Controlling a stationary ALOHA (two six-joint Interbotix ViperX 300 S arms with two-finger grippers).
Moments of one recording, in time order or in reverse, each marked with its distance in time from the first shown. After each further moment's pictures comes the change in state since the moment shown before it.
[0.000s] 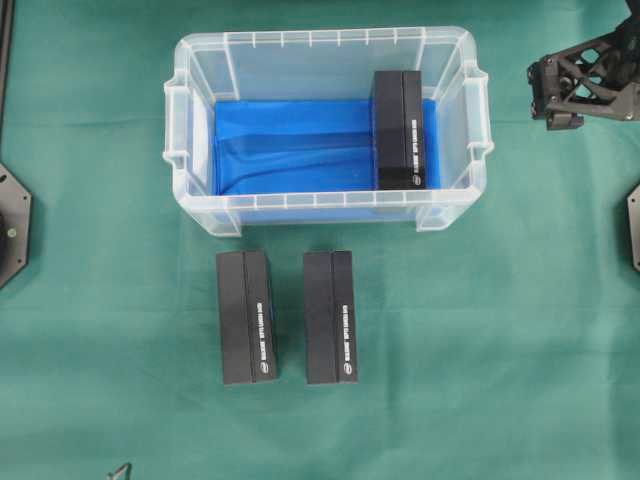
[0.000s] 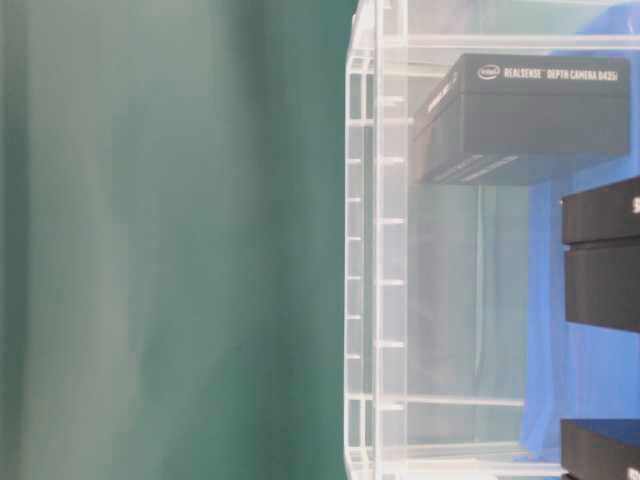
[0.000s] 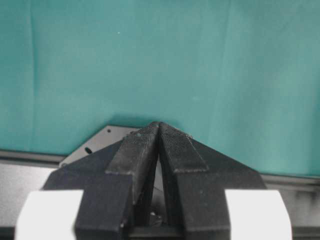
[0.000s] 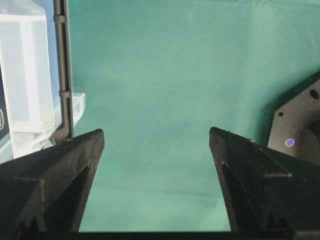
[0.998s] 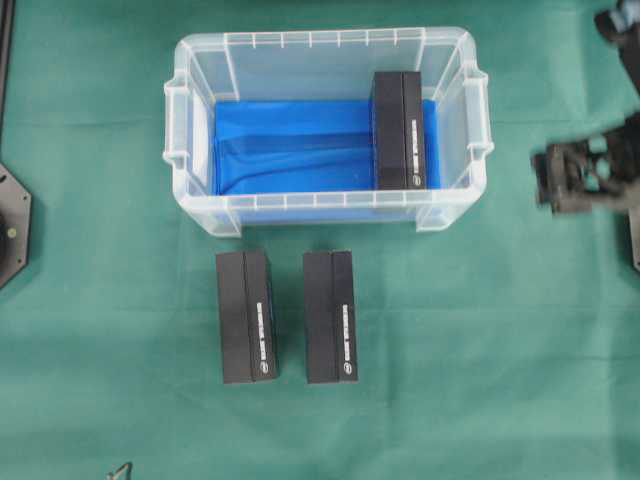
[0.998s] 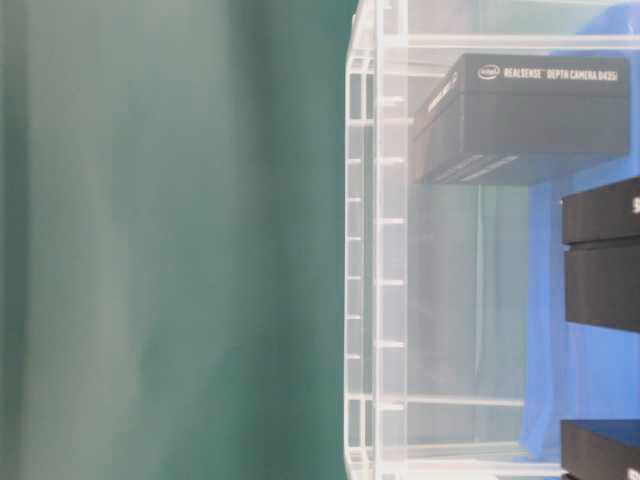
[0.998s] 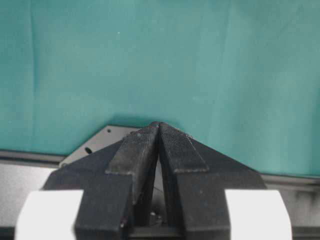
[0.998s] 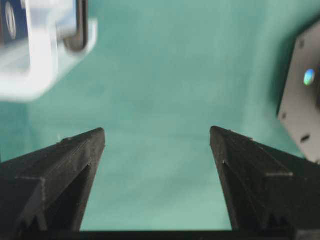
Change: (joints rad) left arm 0.000 0.000 0.002 0.002 0.000 0.000; right arm 0.291 0.003 -0.049 -0.021 0.084 0.258
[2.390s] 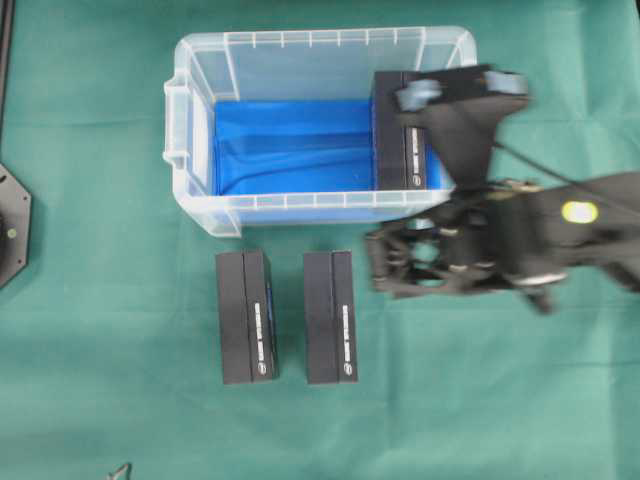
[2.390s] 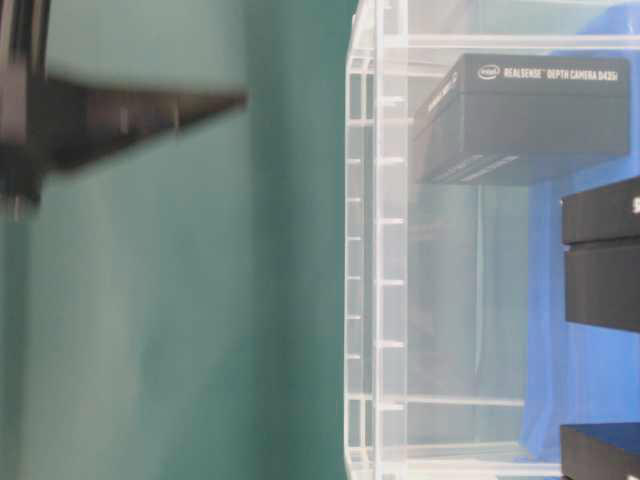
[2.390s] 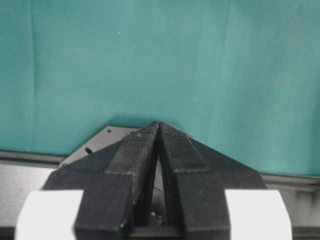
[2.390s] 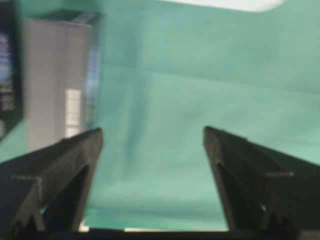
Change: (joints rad) left arm 0.000 -0.006 -0.002 0.000 0.002 0.002; right arm 0.164 0.454 -0.489 0.049 0.078 0.110
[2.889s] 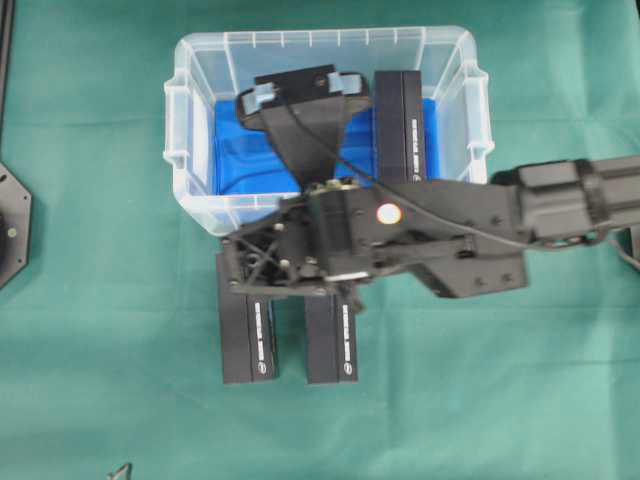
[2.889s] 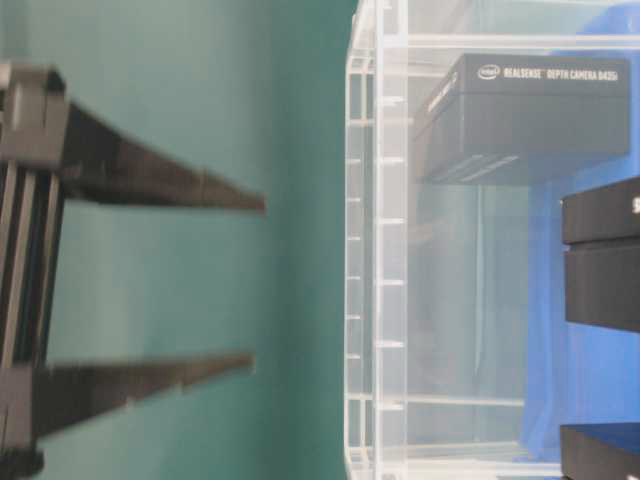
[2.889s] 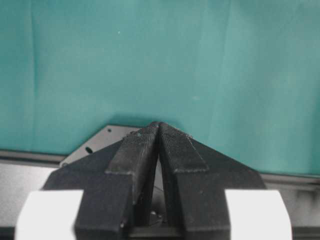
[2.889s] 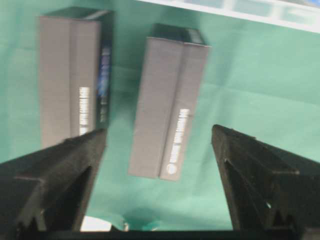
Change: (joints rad) left arm 0.000 0.000 0.000 0.000 0.002 0.000; right arm -0.061 0.379 -0.515 0.000 0.087 -0.127
